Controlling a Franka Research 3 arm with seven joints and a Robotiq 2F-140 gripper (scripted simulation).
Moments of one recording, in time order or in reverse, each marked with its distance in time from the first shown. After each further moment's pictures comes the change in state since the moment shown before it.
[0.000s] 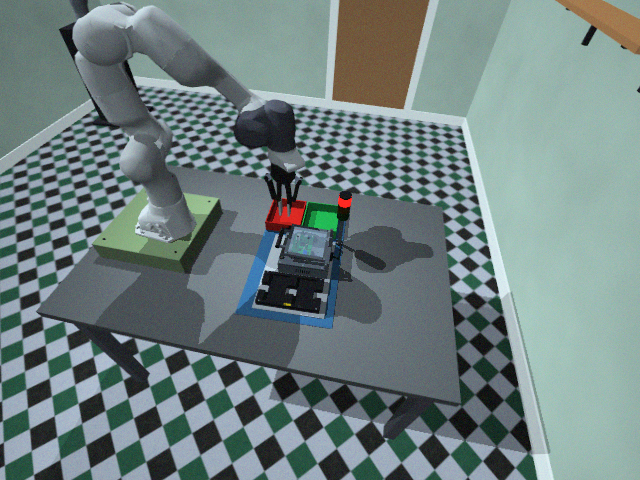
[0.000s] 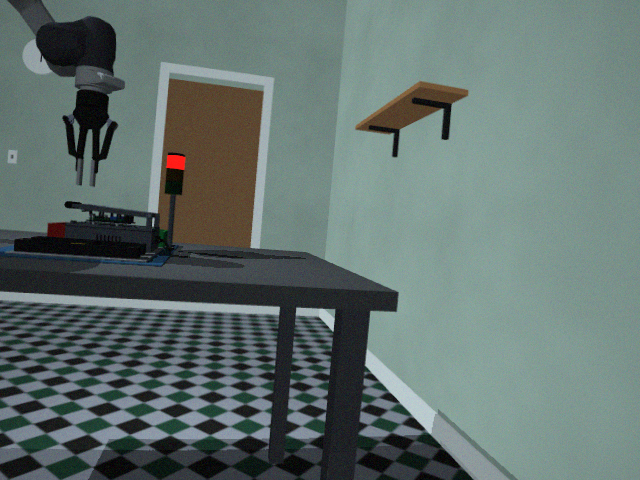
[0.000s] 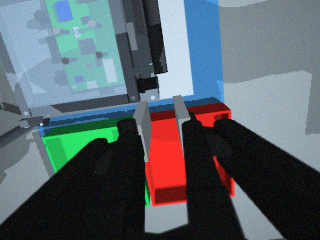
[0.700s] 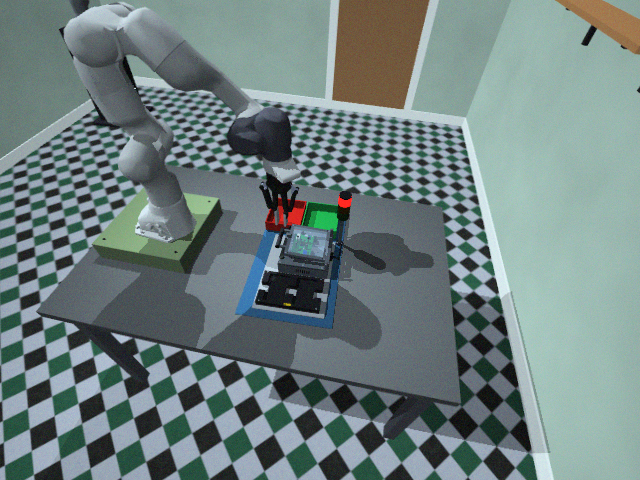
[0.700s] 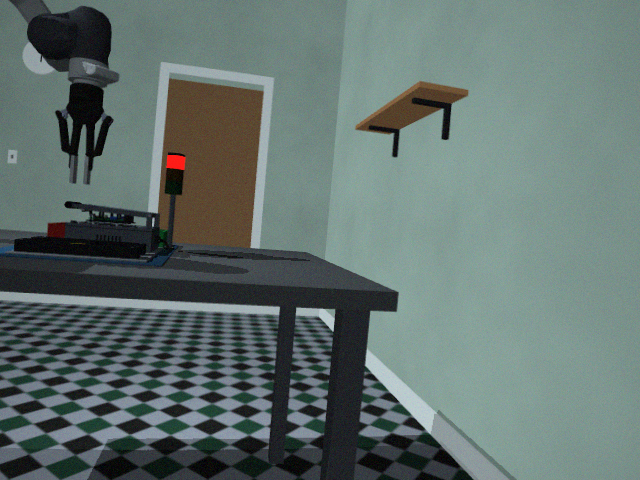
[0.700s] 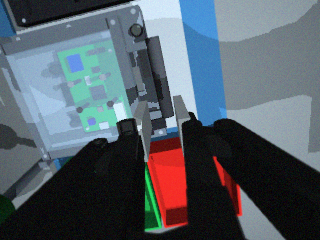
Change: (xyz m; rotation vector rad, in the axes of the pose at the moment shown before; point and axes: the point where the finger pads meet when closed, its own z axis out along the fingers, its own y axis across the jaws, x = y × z) arm 0.053 0.001 -0.001 0.003 -0.001 0.054
